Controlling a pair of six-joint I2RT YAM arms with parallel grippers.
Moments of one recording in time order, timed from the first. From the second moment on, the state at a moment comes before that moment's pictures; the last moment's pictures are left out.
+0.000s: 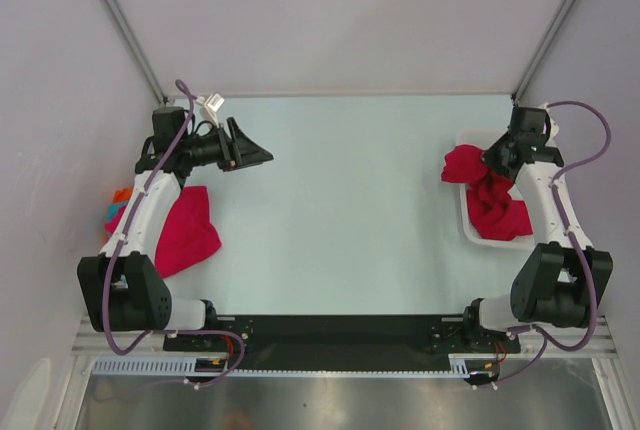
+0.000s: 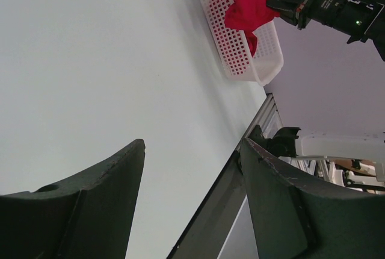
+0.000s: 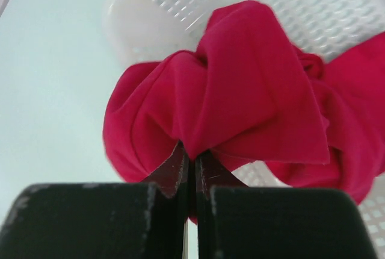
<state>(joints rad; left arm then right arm) 0.04 1.36 1.13 -0.38 1.03 -0.38 -0.14 1.42 1.21 -0.58 0.09 0.61</state>
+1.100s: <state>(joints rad) 0.07 1.37 1.13 -0.36 1.06 -0.39 0.20 1.85 1.29 -0.58 0.07 0.52</state>
